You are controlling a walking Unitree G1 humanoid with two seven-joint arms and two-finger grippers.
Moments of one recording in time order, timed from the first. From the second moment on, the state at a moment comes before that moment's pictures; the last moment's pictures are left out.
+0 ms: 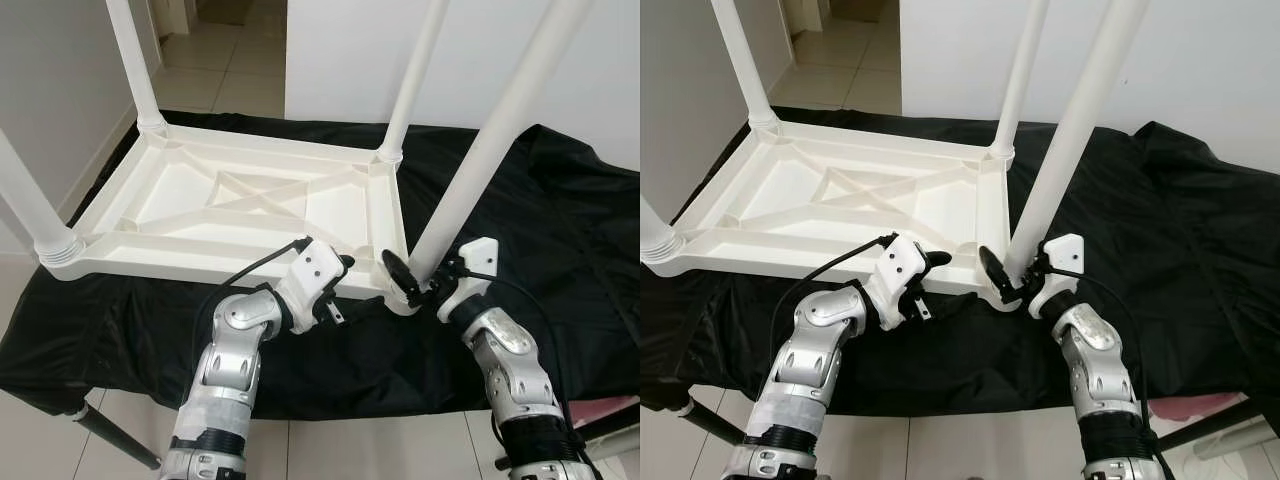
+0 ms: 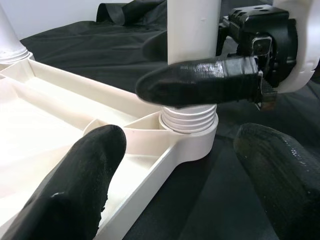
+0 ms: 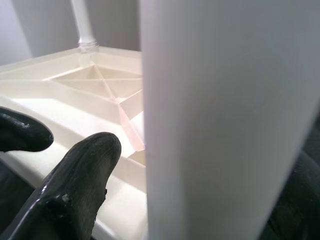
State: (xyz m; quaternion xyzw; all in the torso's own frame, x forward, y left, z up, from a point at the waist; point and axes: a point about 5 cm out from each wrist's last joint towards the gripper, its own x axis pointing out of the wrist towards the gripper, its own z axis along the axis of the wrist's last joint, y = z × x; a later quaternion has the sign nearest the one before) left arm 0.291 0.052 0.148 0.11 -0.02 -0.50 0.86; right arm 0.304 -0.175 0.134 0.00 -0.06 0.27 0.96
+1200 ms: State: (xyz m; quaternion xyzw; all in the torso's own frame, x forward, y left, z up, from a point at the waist) left arm 0.288 0.045 0.147 0.14 -0.03 -0.52 0.84; right arm 0.309 -0.169 0.122 -0.01 -0.05 0.17 0.98
